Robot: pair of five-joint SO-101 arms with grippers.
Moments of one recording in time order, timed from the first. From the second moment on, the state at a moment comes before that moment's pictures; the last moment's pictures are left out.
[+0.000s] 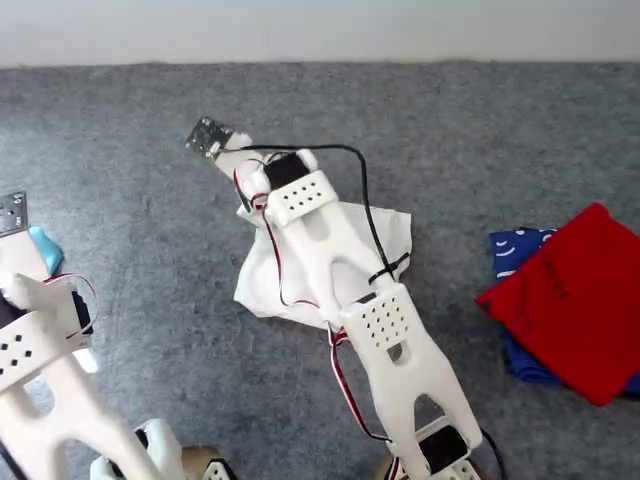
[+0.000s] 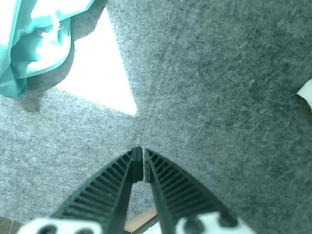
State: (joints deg) left arm -39.2 -37.2 28.8 99.4 -9.0; right arm -33.6 62.5 -65.7 74.5 29.3
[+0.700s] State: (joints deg) left arm -39.2 -37.2 28.8 99.4 -9.0; right arm -32.0 73.1 -78.6 79.3 29.3
